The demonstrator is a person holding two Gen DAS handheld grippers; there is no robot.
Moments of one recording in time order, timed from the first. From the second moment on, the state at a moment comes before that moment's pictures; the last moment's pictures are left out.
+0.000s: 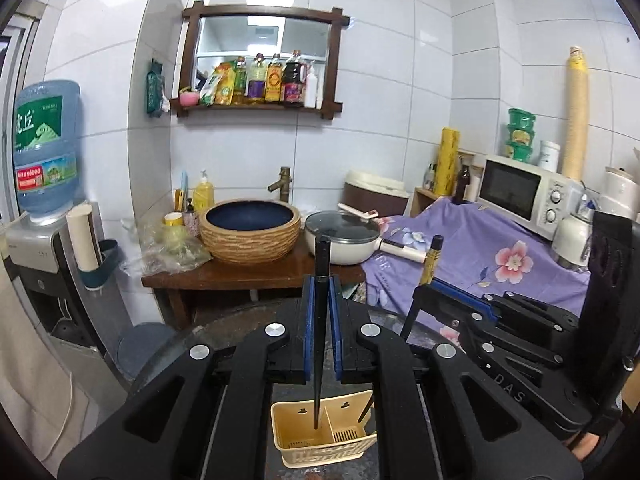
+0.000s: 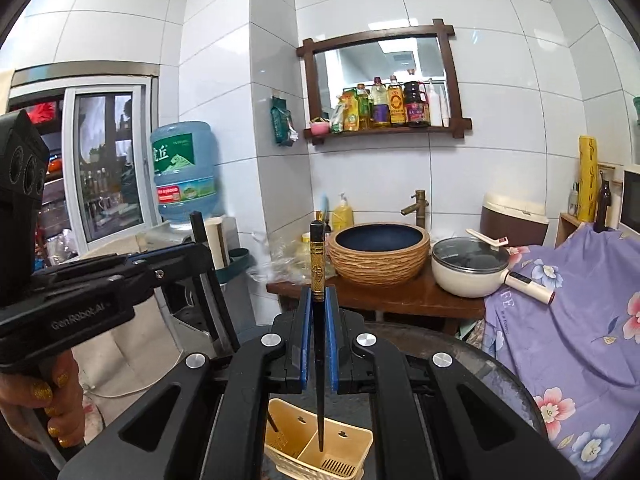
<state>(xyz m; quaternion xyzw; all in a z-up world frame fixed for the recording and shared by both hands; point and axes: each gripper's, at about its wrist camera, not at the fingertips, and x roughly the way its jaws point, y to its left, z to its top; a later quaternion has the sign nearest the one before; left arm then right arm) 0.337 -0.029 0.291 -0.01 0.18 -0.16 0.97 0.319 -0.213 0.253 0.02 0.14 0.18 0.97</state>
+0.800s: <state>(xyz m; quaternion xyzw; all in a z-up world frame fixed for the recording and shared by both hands) 0.385 -0.030 0.151 -0.02 0.28 -0.14 0.95 0.357 -0.210 0.141 0.02 0.23 0.15 0.96</state>
